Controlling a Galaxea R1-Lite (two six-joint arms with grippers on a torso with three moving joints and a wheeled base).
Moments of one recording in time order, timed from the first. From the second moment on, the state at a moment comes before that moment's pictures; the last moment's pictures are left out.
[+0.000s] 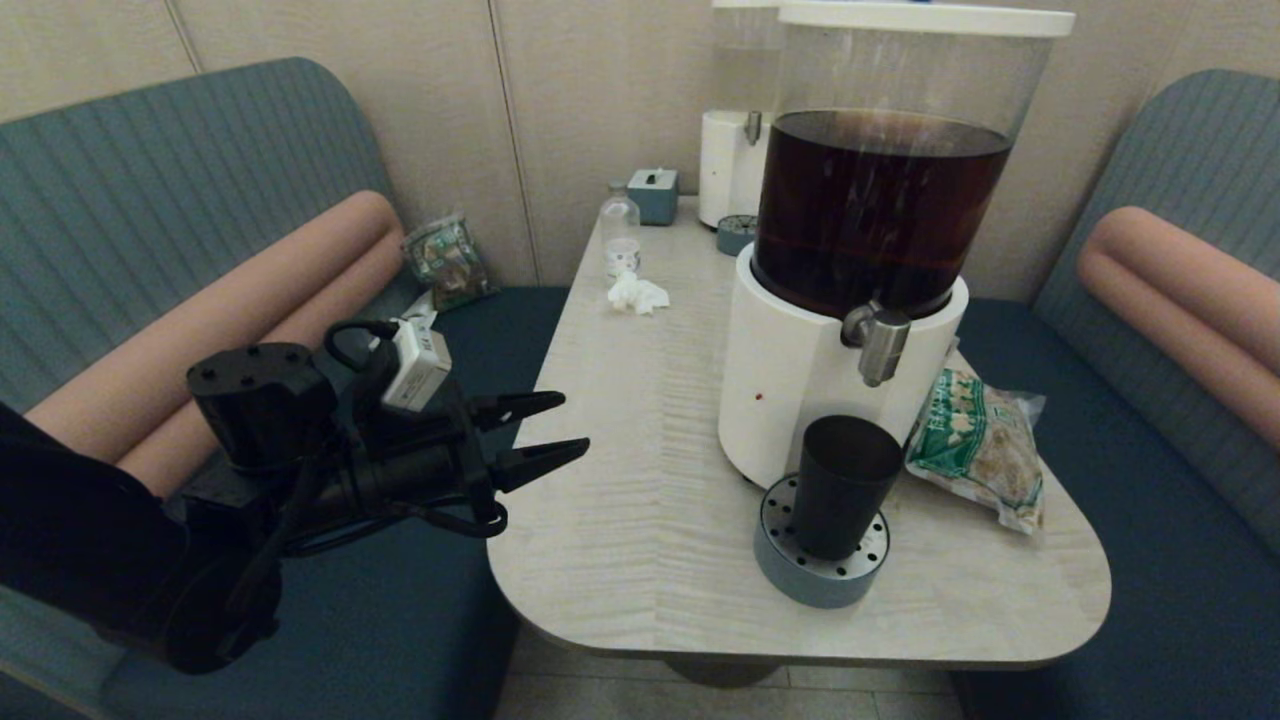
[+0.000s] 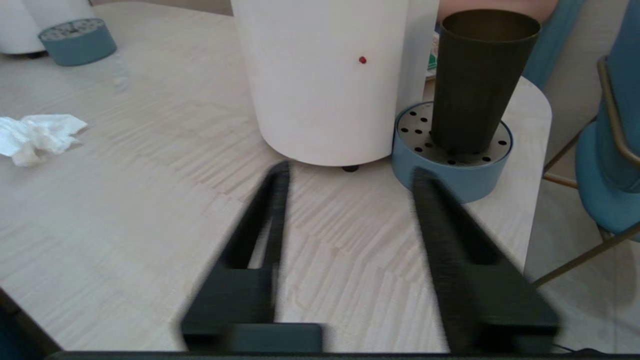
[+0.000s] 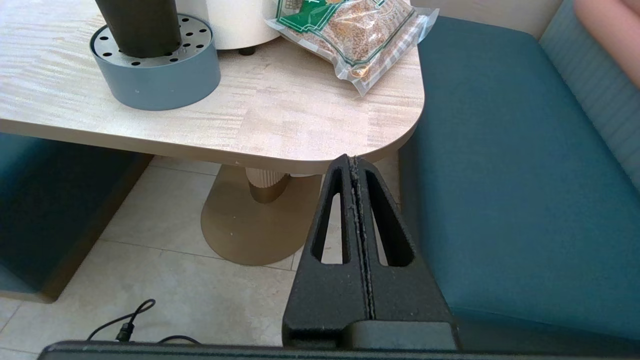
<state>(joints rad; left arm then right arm) -0.23 1.87 -0.61 -1.29 -0.83 0.15 0.00 0.00 0.00 0.01 0.03 -0.05</state>
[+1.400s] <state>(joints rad) -0.68 2.18 -0.91 -1.29 -0.67 0.05 0.00 0.00 0.00 0.01 0.03 -0.05</state>
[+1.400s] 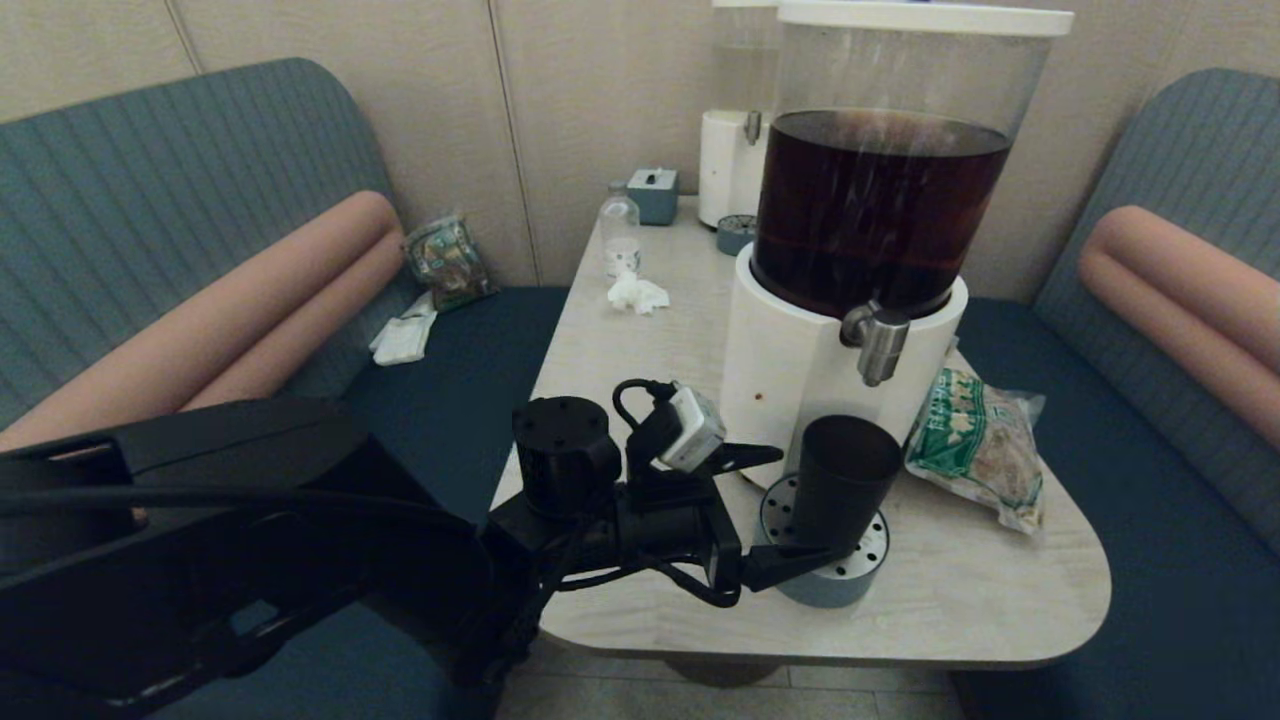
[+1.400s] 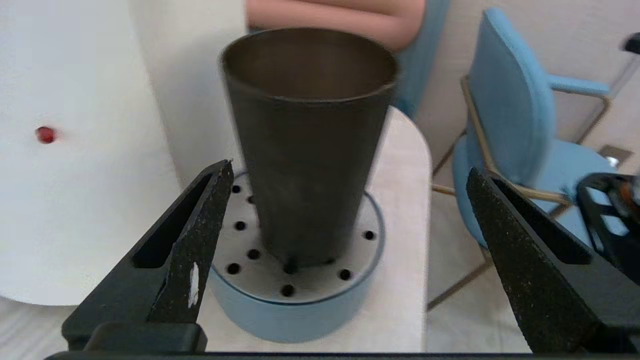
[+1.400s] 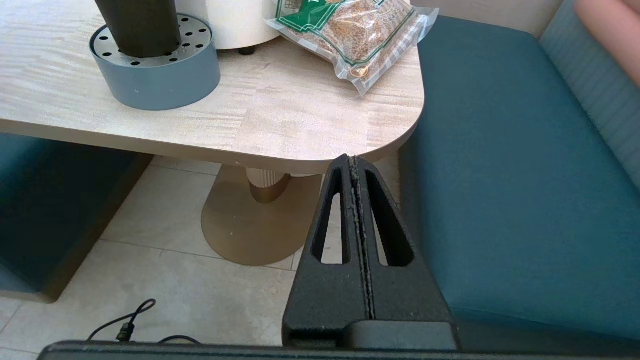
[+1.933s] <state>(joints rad) -0.68 2.25 -1.00 -1.30 -0.63 0.03 0.00 0.00 0.00 0.01 0.03 -0.05</state>
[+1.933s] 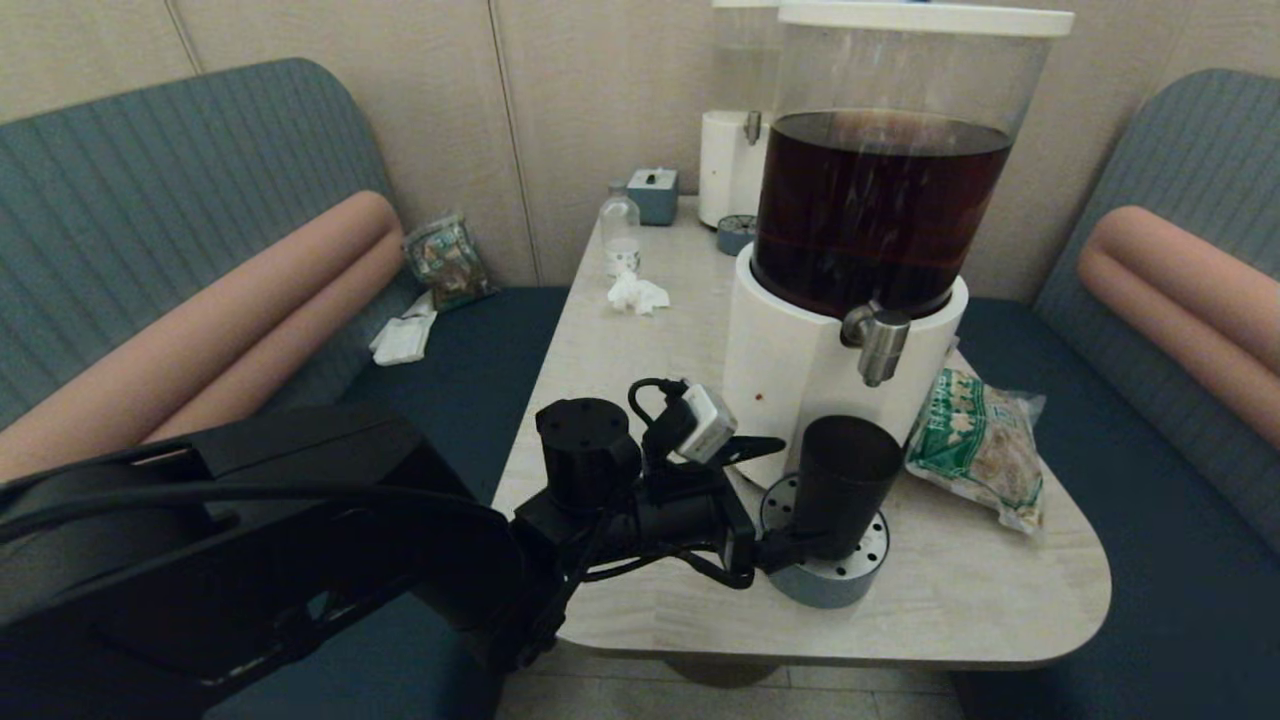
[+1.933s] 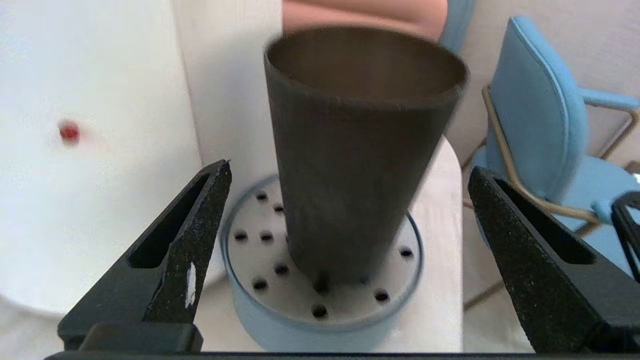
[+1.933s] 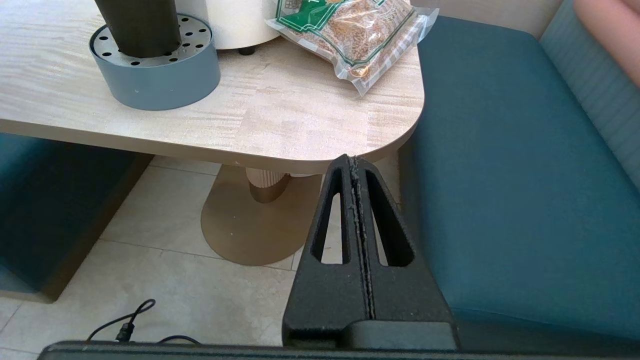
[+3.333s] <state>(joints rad) -0.75 2.43 -1.26 -1.38 -0.52 -0.06 0.00 0.00 0.00 0.01 0.03 -0.05</state>
